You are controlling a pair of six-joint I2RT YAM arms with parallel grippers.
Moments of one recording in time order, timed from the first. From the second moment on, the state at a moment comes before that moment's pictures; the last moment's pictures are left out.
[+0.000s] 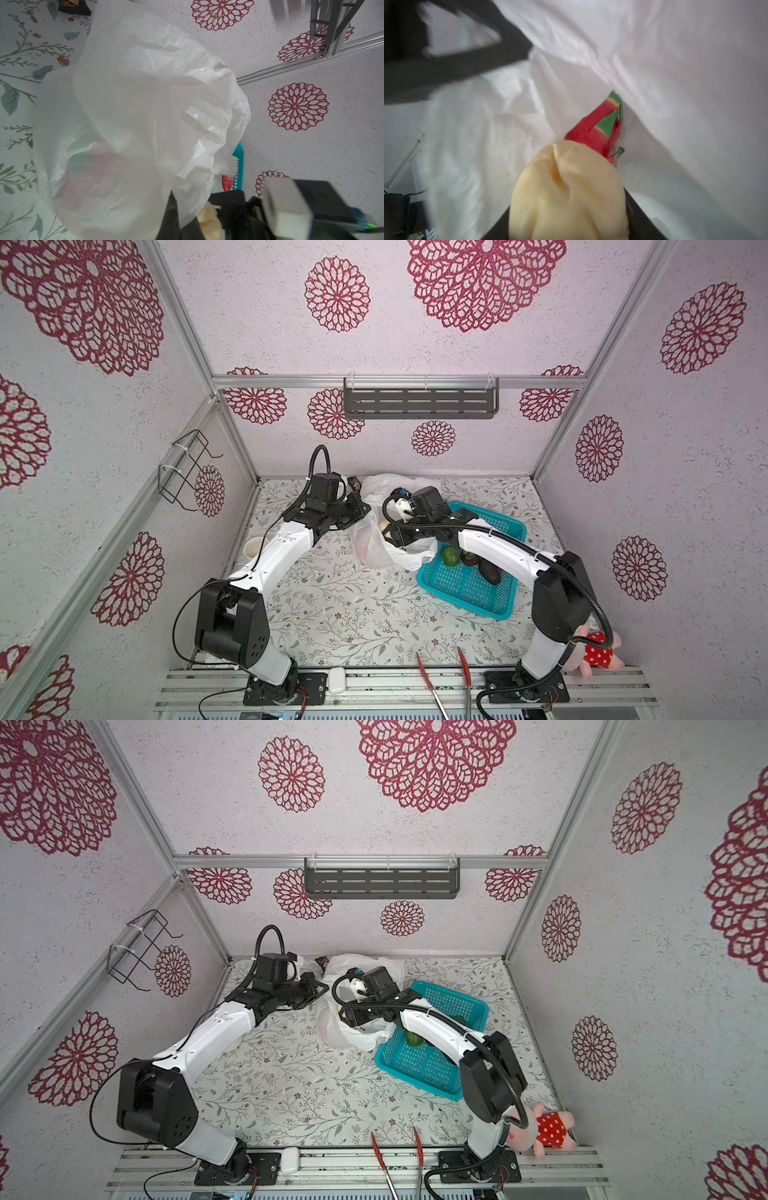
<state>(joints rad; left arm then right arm) -0.32 1.57 1.28 -0.32 0.39 -0.78 0.69 1.81 1.46 -0.47 -0.32 0.20</state>
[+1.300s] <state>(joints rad) -0.33 1.56 1.27 -0.34 0.35 -0.77 0.63 1.78 1.53 -0.50 -0.21 0.23</state>
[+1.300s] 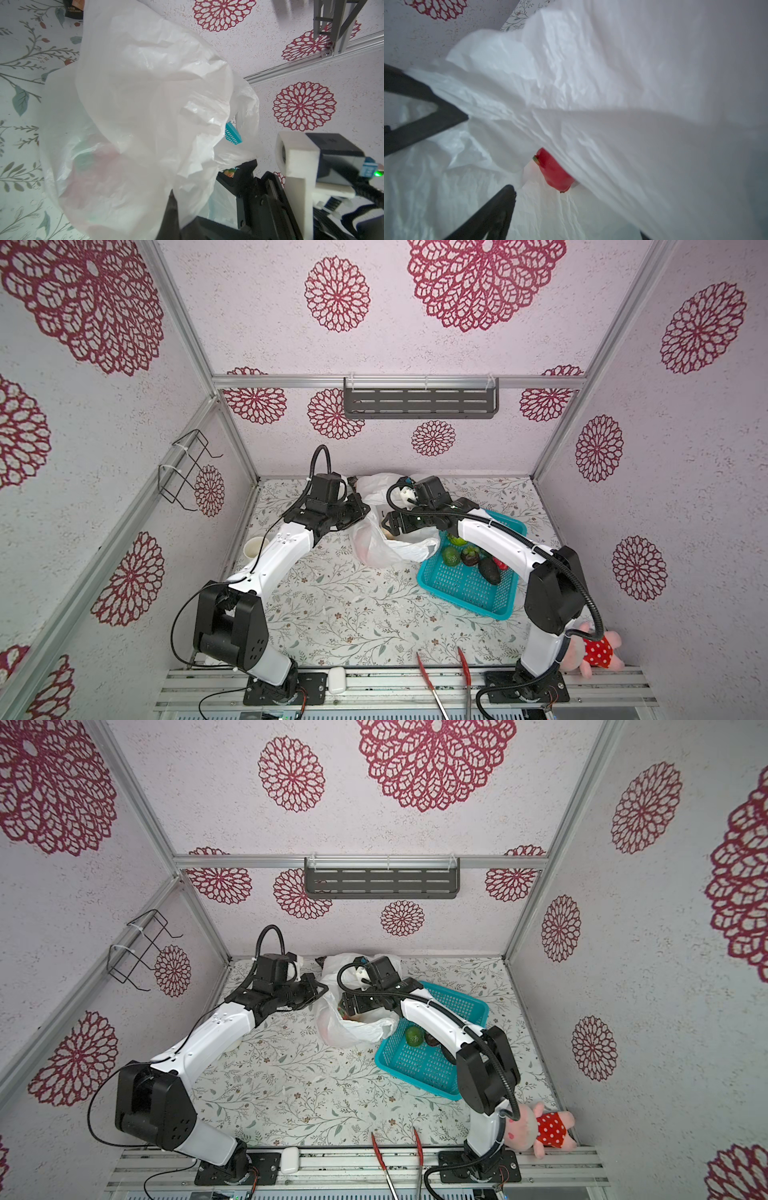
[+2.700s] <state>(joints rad) -0.33 1.56 1.28 -0.36 0.35 -0.76 0.17 1.62 1.07 -0.63 0.02 0.47</state>
